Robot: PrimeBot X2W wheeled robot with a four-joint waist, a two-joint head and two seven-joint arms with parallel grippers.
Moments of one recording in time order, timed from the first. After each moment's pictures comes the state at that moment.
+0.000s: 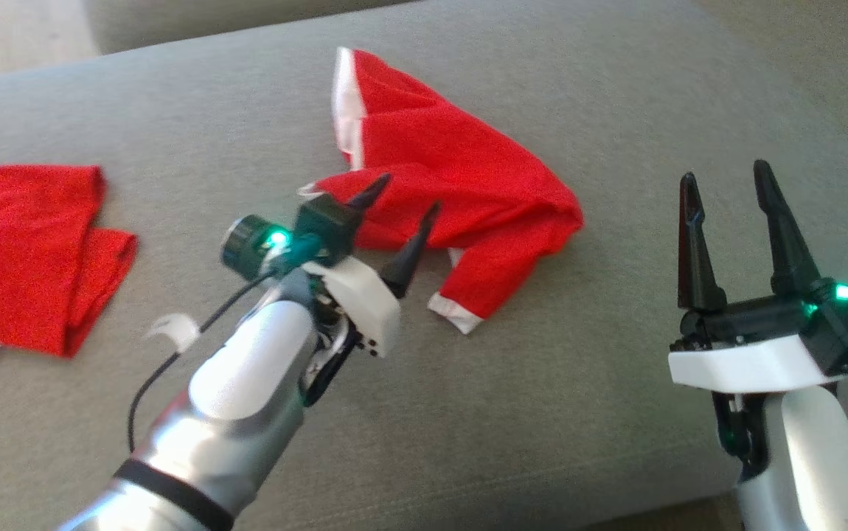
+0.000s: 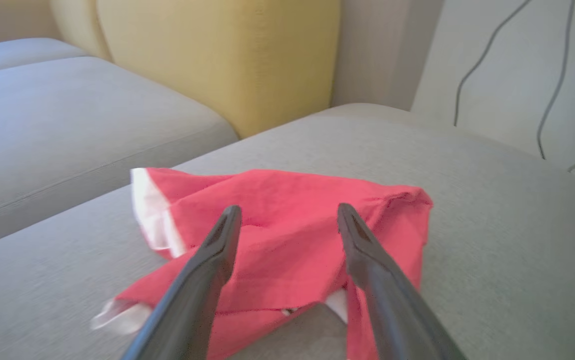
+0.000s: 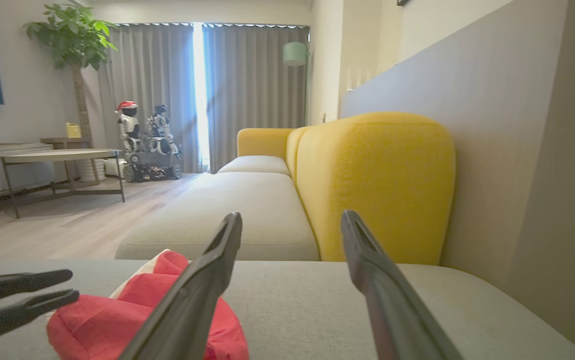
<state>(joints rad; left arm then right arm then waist) -0.68 0.09 -0.80 0.67 -0.42 -0.04 -0.24 -0.16 -0.05 0.06 0.02 0.05 0.12 -0.26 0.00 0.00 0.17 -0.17</state>
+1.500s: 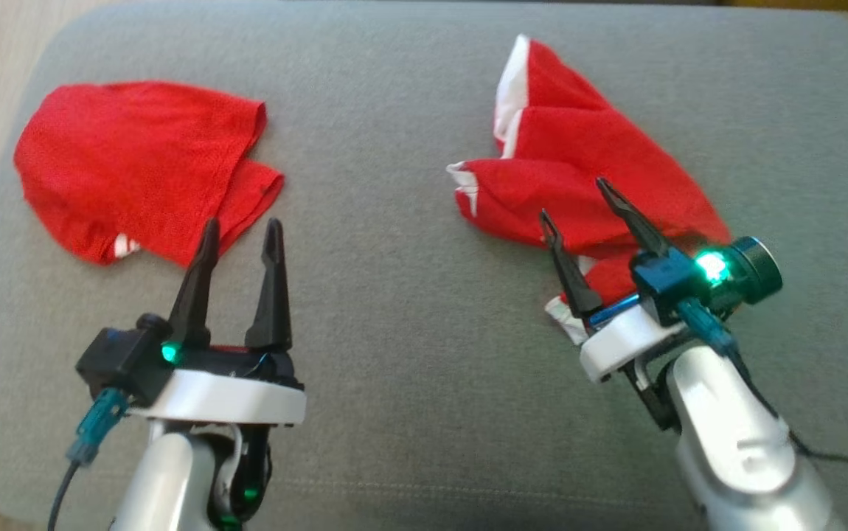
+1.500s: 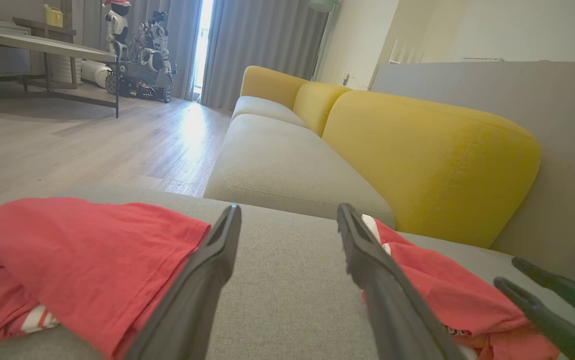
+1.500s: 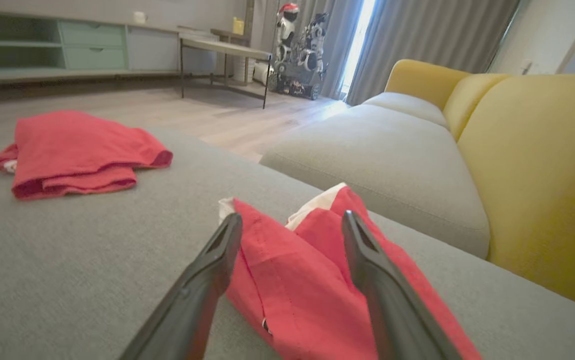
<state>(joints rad) -0.09 0.05 -0.23 -0.02 -0.31 0.03 -0.26 -0.33 -0.06 0.28 0.29 -0.12 0.12 -0.16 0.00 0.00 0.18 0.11</state>
